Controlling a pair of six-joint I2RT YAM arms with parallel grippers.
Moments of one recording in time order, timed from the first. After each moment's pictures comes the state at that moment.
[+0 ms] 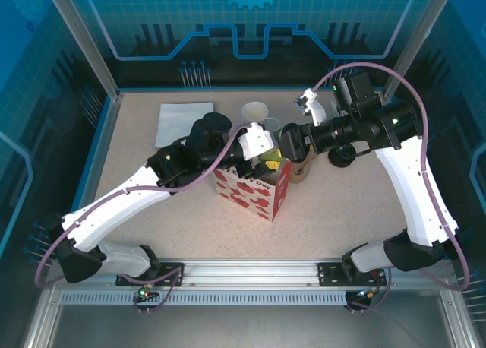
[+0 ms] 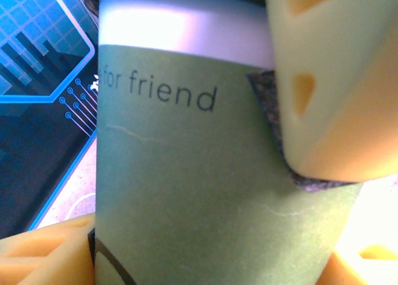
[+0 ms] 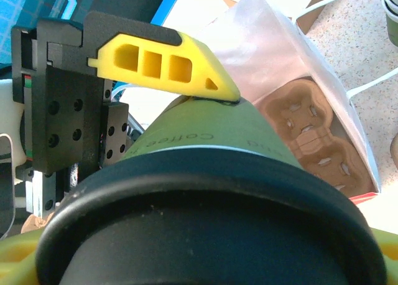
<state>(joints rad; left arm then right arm) -0.84 1.32 1.40 -0.46 0.20 0.38 0.44 1.42 1.96 -1.46 -0.62 0.17</state>
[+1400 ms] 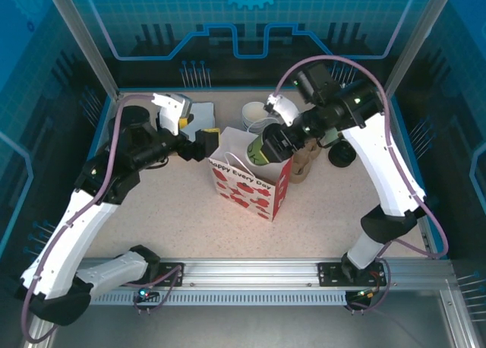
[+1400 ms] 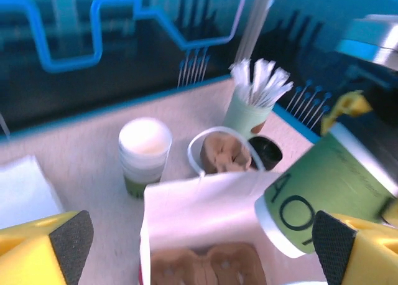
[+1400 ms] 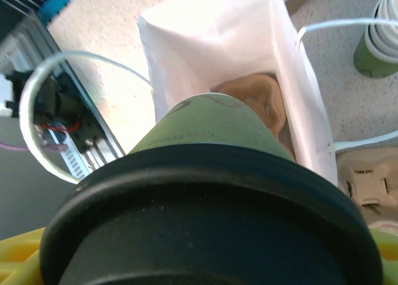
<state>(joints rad) -0.44 1.04 1.37 -0.67 0.21 -0.19 0.60 1.69 2.25 -1.65 -0.36 -0.12</state>
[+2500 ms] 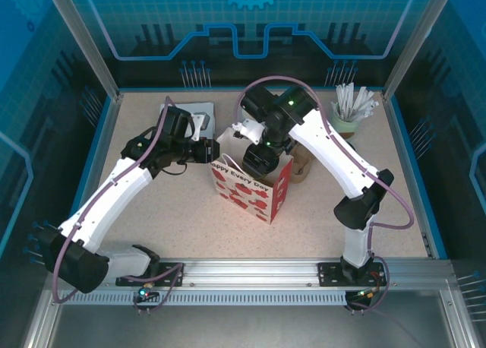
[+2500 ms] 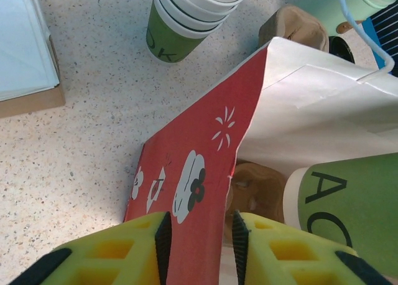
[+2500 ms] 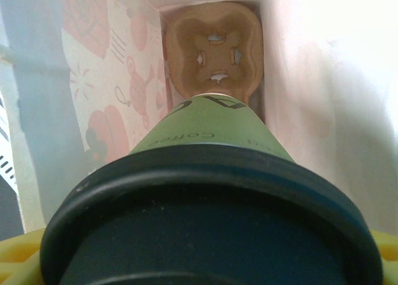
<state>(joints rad) -0.40 1.27 1.26 -0.78 0.24 -0.38 0.77 1.90 2.25 -1.71 -0.09 -0.14</state>
